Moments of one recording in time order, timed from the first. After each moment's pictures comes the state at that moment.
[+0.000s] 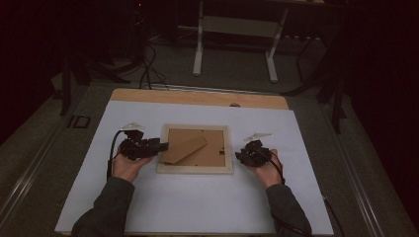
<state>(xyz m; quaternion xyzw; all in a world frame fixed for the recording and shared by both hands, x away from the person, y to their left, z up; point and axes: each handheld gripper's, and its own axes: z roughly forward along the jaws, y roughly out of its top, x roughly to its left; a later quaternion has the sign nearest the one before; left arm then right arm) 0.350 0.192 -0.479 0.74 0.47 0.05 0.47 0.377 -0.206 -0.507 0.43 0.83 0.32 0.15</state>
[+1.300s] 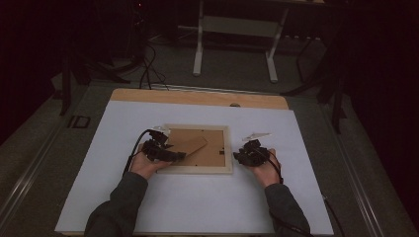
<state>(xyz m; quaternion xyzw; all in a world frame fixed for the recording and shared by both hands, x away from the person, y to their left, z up) 0.373 0.143 -0.503 0.81 0.43 0.00 0.39 0.379 -0.201 -0.509 0.43 0.83 0.32 0.14</state>
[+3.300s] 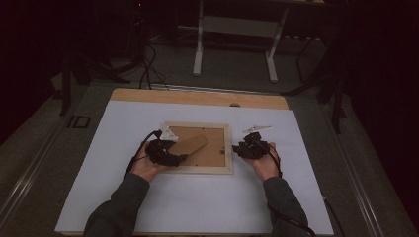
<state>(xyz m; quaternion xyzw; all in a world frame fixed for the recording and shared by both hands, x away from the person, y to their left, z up) 0.354 0.124 -0.489 0.85 0.35 0.13 0.36 0.394 -0.200 -0.495 0.44 0.82 0.34 0.13</state>
